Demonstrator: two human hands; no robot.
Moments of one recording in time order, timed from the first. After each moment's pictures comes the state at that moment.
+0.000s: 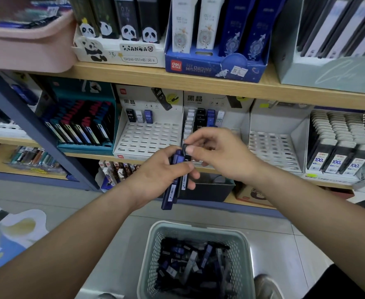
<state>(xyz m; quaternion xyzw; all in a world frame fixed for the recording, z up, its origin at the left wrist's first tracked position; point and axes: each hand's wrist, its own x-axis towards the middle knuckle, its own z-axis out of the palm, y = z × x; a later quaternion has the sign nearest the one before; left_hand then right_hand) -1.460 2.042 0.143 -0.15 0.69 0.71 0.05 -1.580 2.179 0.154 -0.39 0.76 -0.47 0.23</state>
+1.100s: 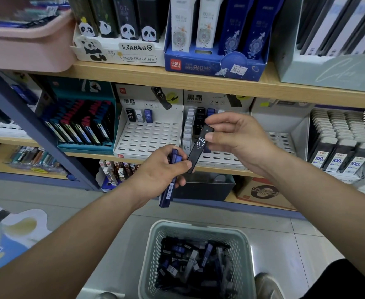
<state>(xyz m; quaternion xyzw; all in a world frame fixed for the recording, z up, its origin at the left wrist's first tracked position) -1.465 2.040 0.132 -0.20 0.71 0.68 0.01 -1.603 2.192 0.161 -0.21 0.66 -0.66 0.28</state>
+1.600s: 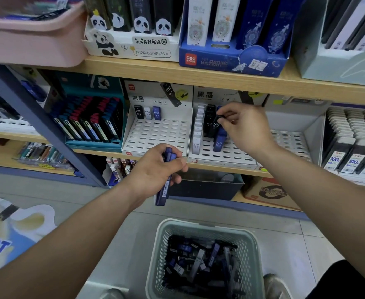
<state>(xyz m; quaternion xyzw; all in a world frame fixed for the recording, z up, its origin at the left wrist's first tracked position) -1.456 2.018 0.127 -0.26 0.69 0.67 -0.01 -1.641 2.165 0.131 -0.33 0.86 -0.39 -0.05</state>
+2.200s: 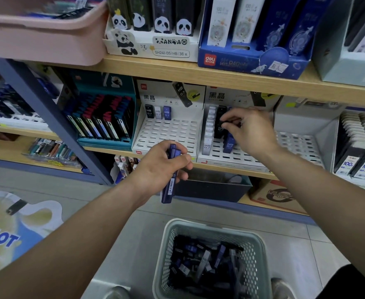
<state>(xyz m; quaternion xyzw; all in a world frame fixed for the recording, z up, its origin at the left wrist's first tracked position) -1.446 2.008 0.136 -0.25 0.69 0.68 -0.02 -1.648 2.155 0.115 -0.37 0.86 -0.34 -0.07</state>
